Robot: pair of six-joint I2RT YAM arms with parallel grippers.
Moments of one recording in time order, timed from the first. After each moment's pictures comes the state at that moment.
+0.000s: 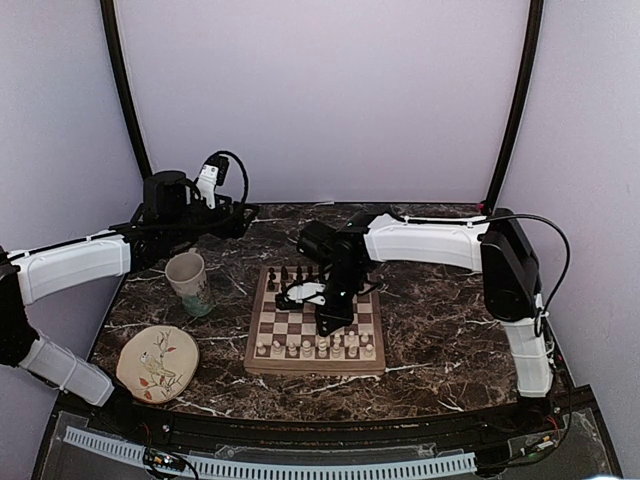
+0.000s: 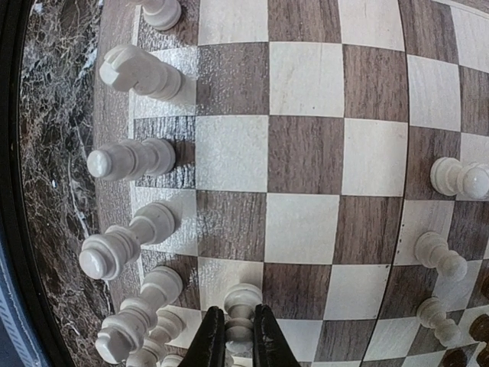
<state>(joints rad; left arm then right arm) -0.49 1.36 0.95 0.15 0.09 -0.06 0.98 2.17 1.82 -1.06 -0.29 -0.57</state>
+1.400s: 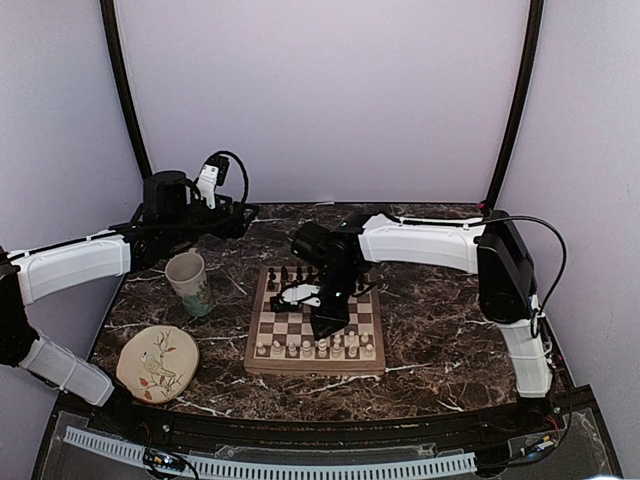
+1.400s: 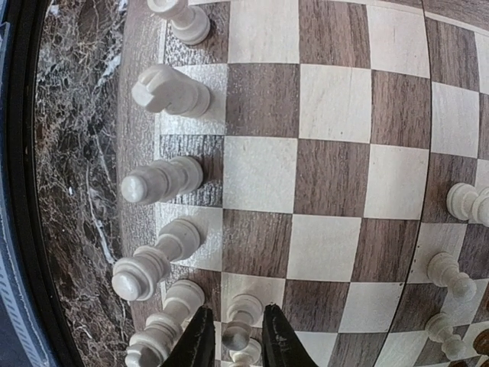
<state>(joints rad) -0.49 1.36 0.95 0.15 0.10 -0.06 1.00 2.20 1.87 -1.09 -0.31 -0.57</state>
